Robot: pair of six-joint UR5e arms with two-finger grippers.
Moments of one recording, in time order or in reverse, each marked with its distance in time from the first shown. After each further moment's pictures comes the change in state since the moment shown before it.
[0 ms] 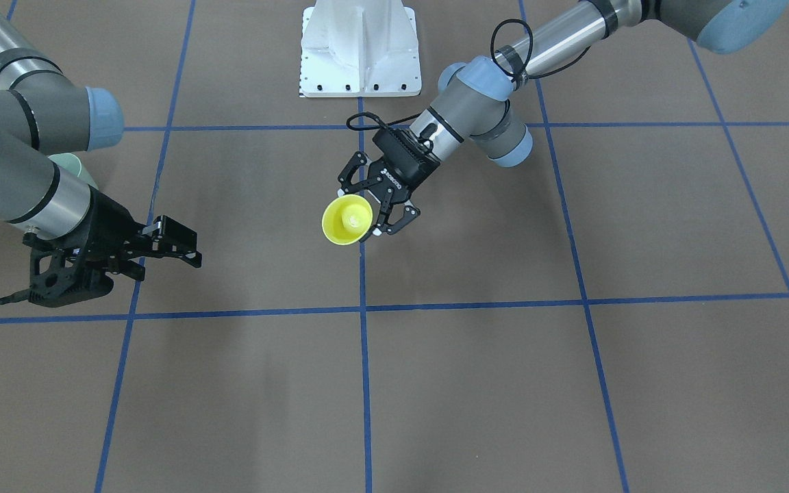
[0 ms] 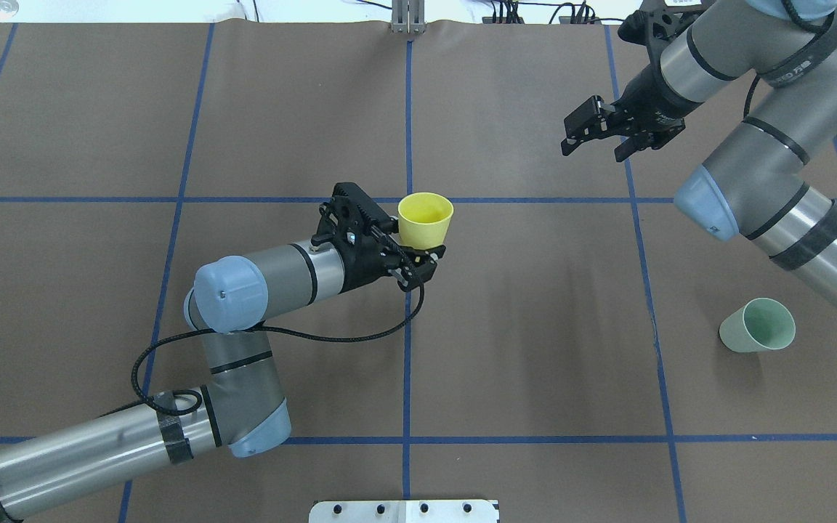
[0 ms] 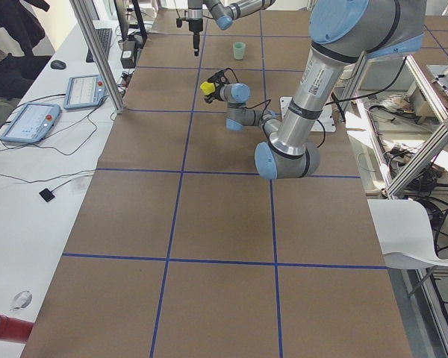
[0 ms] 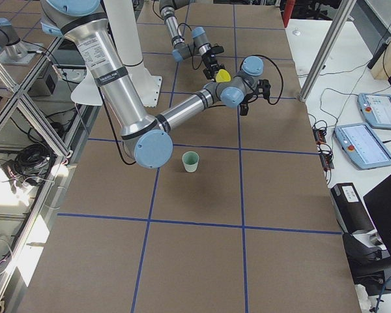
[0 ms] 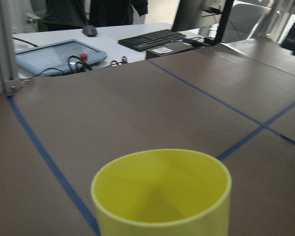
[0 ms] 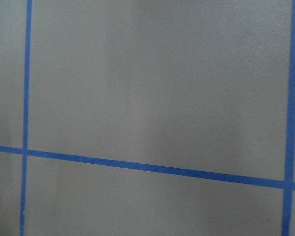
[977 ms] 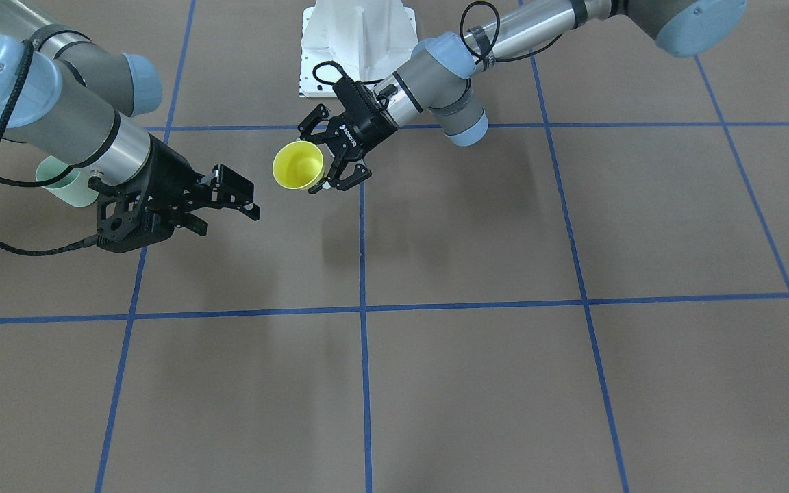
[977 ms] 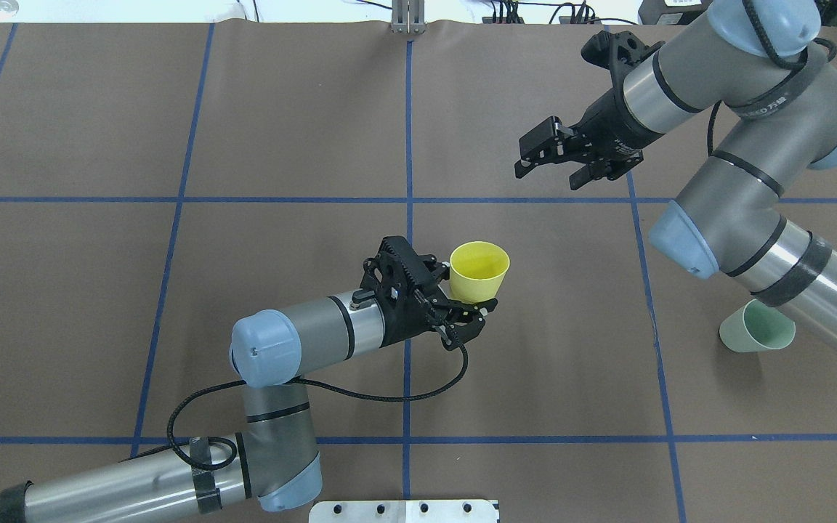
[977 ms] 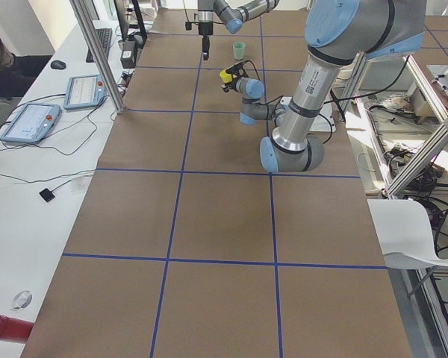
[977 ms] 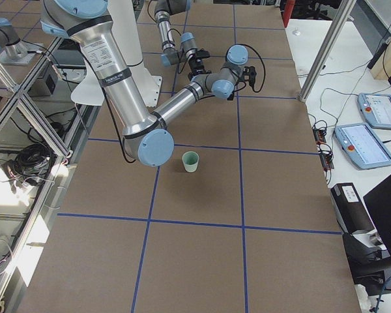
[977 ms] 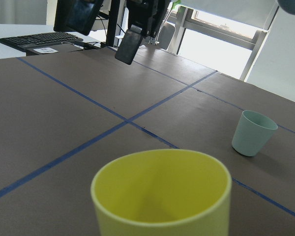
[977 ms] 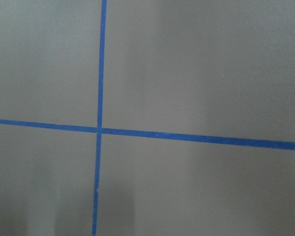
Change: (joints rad) left arm 0.091 -0.055 0.018 -0.074 0.089 0.103; right arm -0.095 -0.006 0.115 0.055 -0.001 0.216
